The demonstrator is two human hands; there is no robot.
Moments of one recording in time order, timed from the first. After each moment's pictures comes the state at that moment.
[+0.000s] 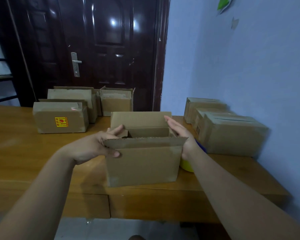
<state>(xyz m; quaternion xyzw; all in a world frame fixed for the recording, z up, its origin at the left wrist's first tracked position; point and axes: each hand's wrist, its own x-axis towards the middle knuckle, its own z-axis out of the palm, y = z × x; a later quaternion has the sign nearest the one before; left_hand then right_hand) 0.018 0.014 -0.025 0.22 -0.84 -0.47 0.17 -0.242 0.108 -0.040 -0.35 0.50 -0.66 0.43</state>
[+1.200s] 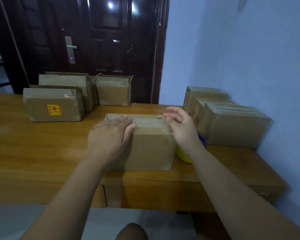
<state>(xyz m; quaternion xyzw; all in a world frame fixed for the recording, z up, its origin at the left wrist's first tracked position) -0.038 0.060 -0.044 0.40 -0.86 0.08 0.30 -0.229 0.122 -0.038 -0.48 0.65 -0.58 0.13</state>
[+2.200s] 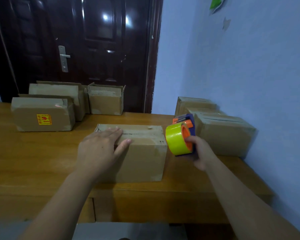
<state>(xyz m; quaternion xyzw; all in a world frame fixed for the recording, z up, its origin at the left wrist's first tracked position) -0.041 0.073 -0.033 0.44 -0.87 0.09 0.22 -0.305 0.148 -0.060 -0.23 0.59 -0.66 0.40</state>
